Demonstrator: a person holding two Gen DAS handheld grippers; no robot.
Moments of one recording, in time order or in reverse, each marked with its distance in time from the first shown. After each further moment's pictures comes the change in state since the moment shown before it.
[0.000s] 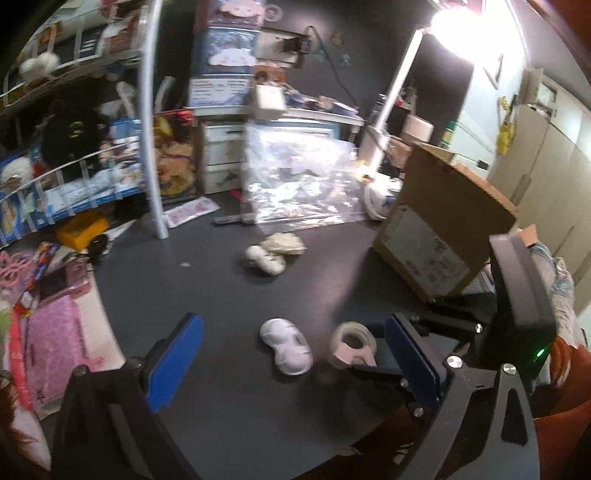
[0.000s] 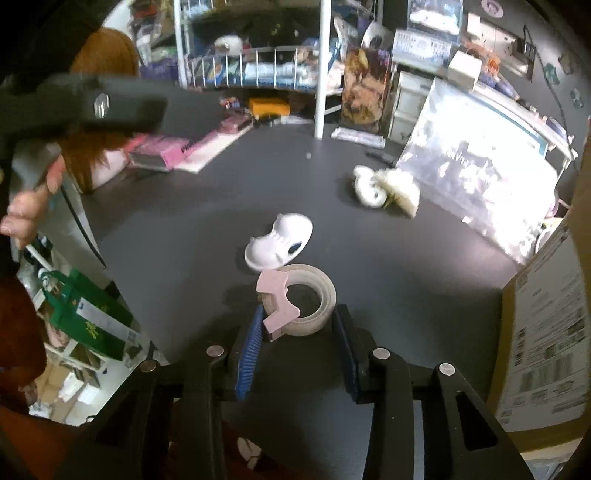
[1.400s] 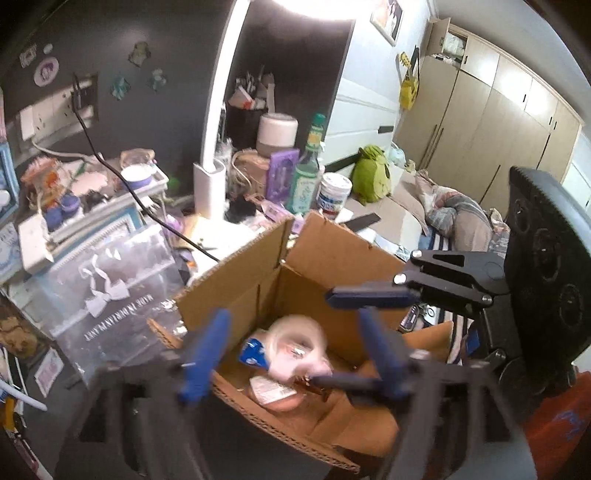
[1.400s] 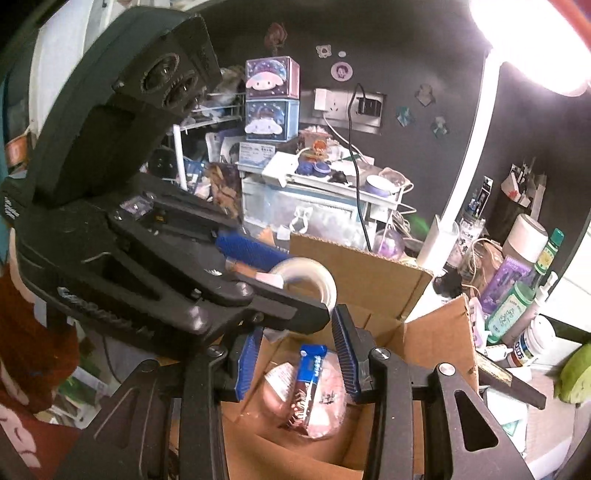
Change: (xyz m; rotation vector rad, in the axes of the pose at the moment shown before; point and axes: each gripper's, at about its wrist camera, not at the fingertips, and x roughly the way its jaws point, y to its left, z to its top) left arm 0.078 -0.198 0.158 0.290 0.058 -0.279; right arm -0.170 -0.164 0.005 0.121 -0.185 -0.187
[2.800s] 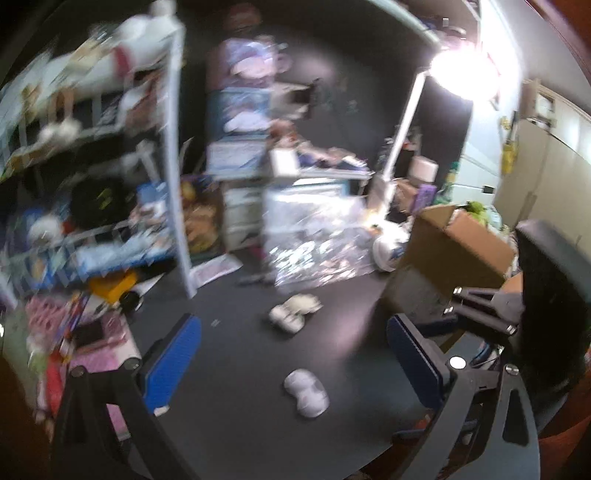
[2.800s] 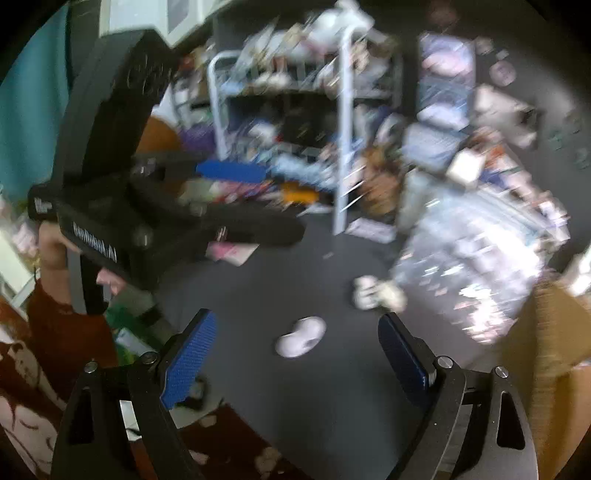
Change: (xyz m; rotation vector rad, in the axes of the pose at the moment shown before) left arm -0.162 0.125 -0.184 -0.275 -0.178 0.386; right arm 0.086 0.184 0.009 -0.159 0.100 0.358
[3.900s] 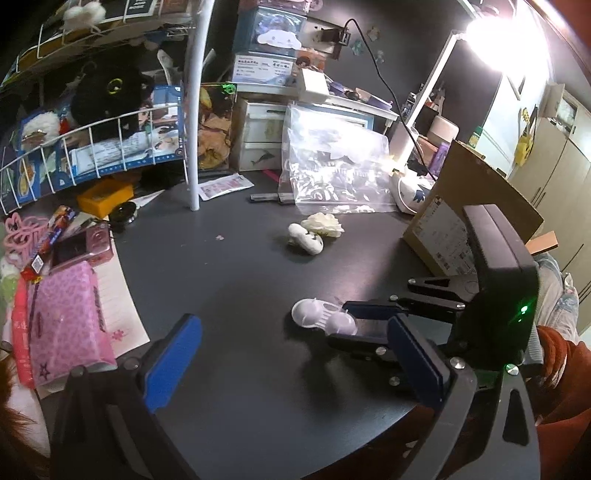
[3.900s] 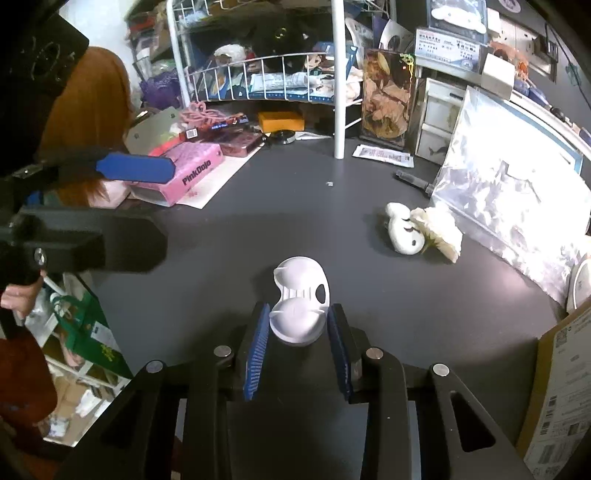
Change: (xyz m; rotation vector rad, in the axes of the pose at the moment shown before) left arm 0.041 0.020 -0.056 -0.075 0.165 -0.023; right arm 0.105 -0.014 -0.034 0.087 0.098 -0.074
